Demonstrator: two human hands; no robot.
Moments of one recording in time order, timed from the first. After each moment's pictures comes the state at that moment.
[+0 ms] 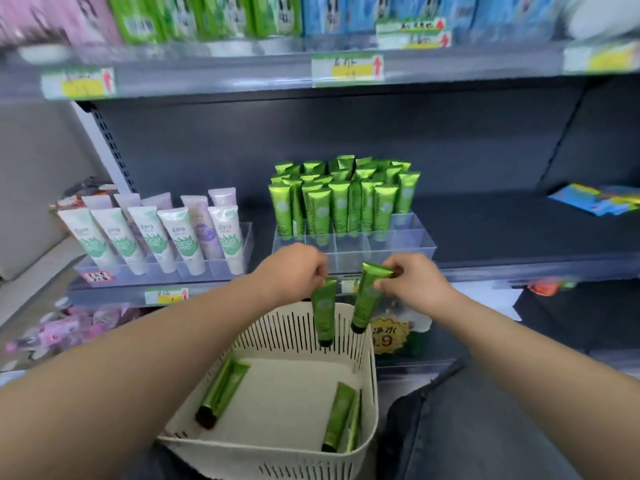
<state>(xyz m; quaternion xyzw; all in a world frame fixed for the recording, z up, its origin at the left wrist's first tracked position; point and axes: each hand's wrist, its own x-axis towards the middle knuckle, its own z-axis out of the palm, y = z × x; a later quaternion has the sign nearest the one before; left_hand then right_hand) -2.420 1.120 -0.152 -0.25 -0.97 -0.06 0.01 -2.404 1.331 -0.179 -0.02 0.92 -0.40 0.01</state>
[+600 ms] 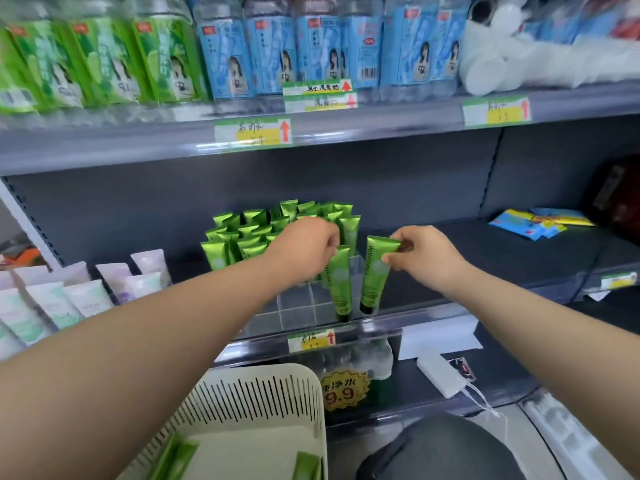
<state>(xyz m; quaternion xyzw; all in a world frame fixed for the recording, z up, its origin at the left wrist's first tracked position) -2.499 1.239 -0.080 -0.29 -0.94 -0.10 0.13 -2.457 1.438 -0.103 0.00 0.92 -0.38 -0.12</state>
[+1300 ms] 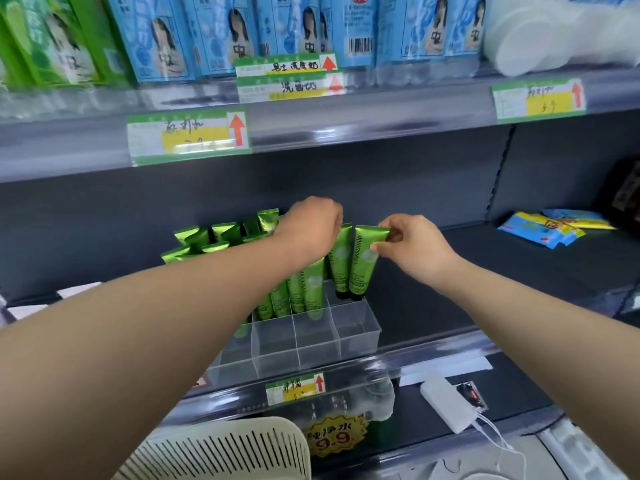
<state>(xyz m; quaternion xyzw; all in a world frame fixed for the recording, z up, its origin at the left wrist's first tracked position) -2.603 1.290 -0.078 -0.25 -0.95 -0.09 0.14 -2.553 1.455 -0.110 0.00 0.90 -0.40 -0.14</state>
